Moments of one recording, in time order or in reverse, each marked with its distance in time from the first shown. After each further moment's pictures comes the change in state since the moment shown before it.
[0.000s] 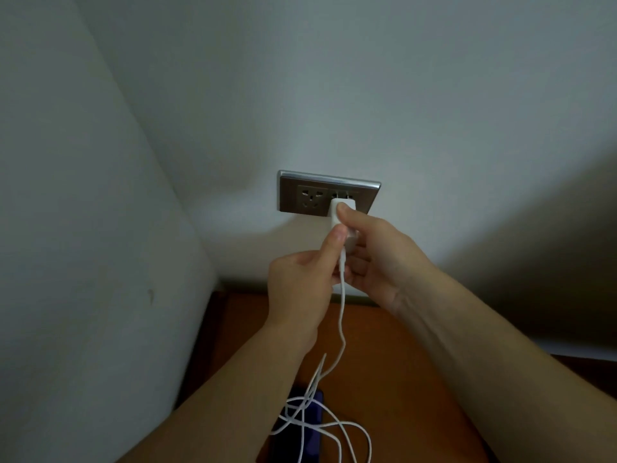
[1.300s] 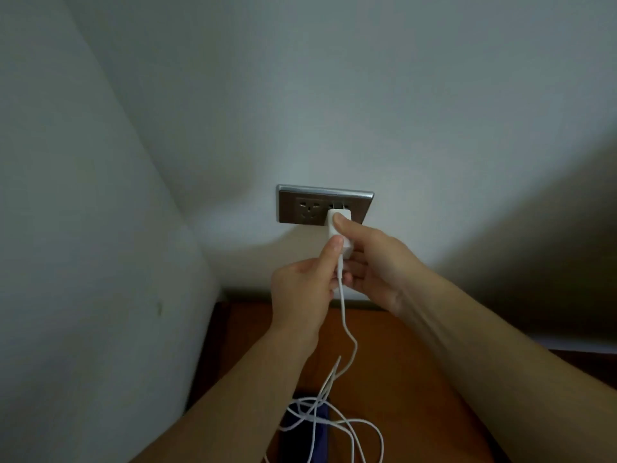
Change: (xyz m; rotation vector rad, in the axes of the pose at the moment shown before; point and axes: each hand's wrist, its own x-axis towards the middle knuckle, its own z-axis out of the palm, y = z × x) left_hand -0.001 0.000 -0.003 -0.009 -0.011 -0.072; right_hand -0.001 -0.001 -0.004 -0.022 -0.065 0.002
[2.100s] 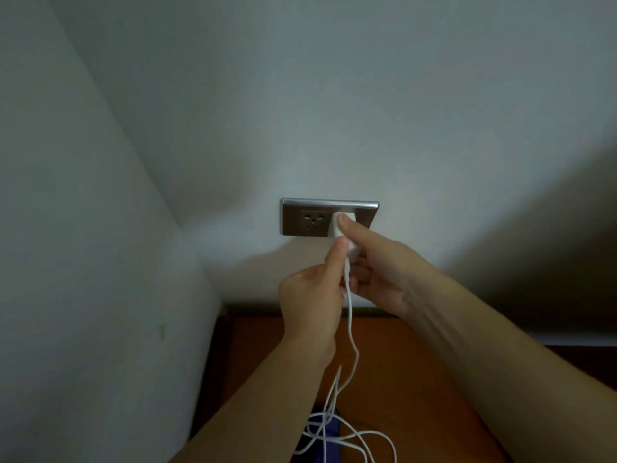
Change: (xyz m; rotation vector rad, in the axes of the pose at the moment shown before) left_hand 0.009 0.003 0.006 -0.038 0.019 0.012; right_hand 0.004 -0.006 0.007 0.046 0.087 0.014
